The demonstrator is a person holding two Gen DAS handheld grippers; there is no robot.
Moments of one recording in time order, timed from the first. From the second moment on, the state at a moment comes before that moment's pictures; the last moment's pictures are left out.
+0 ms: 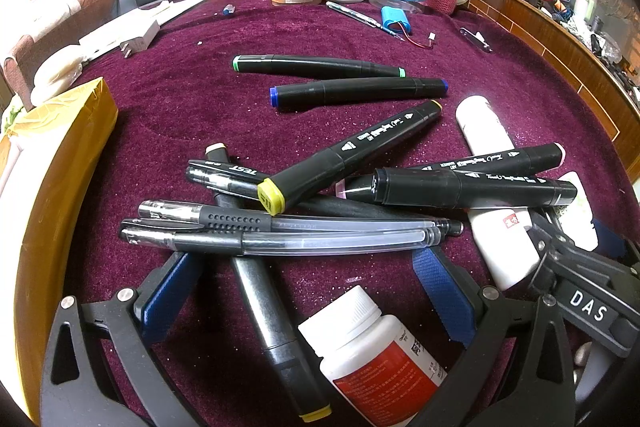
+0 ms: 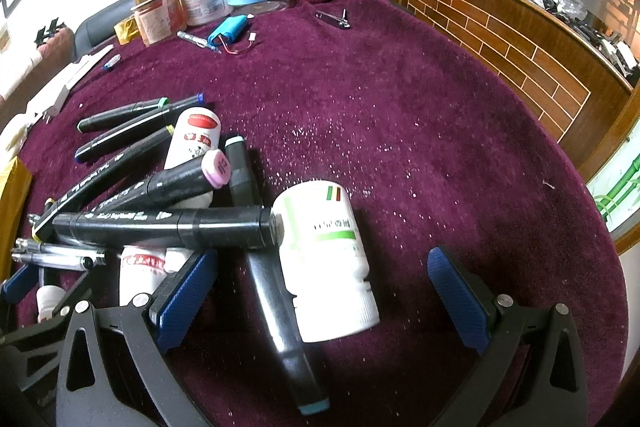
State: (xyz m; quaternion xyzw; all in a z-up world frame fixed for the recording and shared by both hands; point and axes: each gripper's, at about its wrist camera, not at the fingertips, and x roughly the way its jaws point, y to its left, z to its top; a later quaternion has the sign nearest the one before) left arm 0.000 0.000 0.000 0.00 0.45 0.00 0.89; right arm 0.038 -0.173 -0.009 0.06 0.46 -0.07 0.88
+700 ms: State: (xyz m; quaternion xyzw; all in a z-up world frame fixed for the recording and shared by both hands) left arm -0.031 0.002 0.002 0.03 0.48 -0.06 0.87; right arm 0.029 -0.172 -0.008 0.05 0.49 -0.07 0.87
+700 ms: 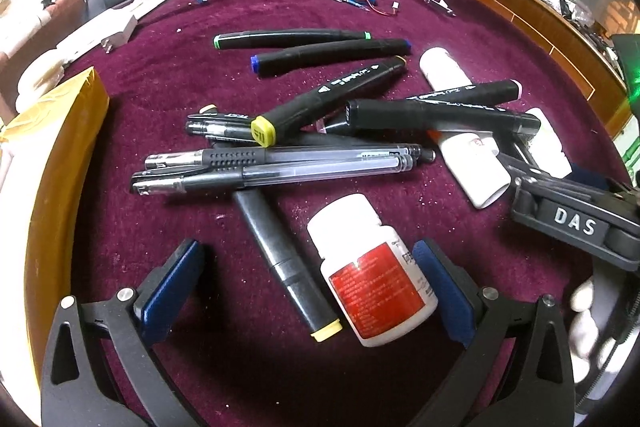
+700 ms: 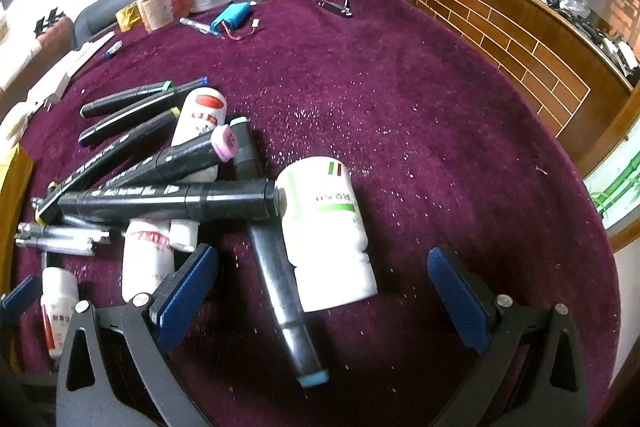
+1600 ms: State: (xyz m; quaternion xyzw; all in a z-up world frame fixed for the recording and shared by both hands) left arm -0.036 0.062 0.047 -0.02 0.45 -0.15 0.88; right arm -0.006 -0.224 0.043 0.14 0.32 -0.09 0.93
